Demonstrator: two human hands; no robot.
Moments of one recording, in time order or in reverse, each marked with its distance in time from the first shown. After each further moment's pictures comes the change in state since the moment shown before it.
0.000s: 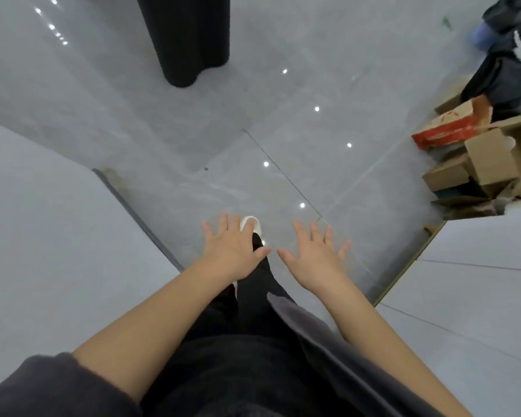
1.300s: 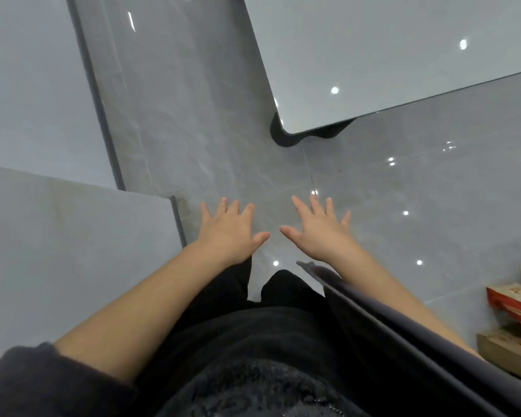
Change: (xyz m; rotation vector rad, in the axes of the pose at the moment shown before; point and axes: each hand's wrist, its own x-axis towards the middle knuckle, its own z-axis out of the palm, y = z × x) left_hand 0.166 -0.291 -0.314 -0.305 0.089 -0.317; right_hand 0.276 -0.381 -0.281 -0.422 -0.153 -0.411
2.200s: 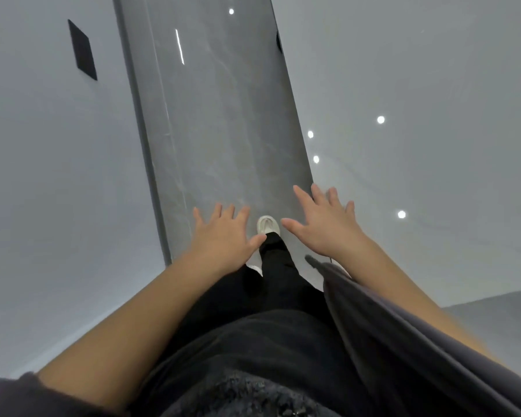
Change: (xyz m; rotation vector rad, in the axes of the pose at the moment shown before) left_hand 0.182 -0.145 -0.284 0.007 0.046 -0.155; right_hand 0.216 -0.162 -0.290 -0.020 0.030 -0.186
